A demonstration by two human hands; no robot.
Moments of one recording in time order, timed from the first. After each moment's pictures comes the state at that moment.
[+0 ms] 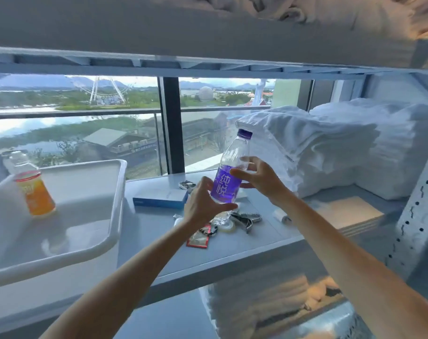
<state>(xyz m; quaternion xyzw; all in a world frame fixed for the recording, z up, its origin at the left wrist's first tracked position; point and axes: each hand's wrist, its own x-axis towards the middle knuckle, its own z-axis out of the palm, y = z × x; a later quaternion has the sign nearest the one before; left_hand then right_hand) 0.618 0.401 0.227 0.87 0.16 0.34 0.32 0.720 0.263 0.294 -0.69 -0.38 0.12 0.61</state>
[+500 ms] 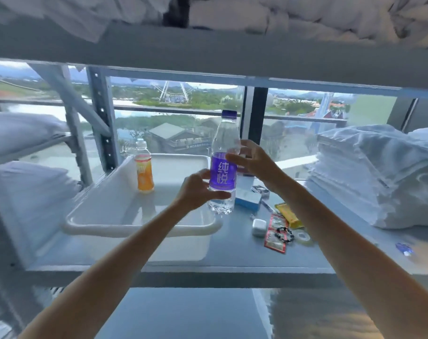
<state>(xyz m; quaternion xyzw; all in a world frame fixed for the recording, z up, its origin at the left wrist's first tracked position) 0.401 0.515 0.282 0.83 0.24 0.36 0.36 0.534 0.407 0.355 -0.63 -0.53 0.18 0.53</state>
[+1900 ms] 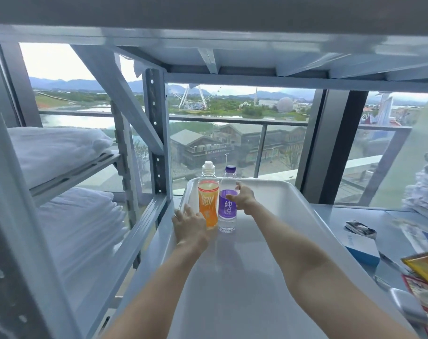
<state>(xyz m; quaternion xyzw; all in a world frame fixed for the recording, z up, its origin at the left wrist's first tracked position) 0.302 0.813 0.205 0.84 0.54 0.08 -0.06 0.485 0.837 0.228 -0.77 -0.41 0.21 0.45</state>
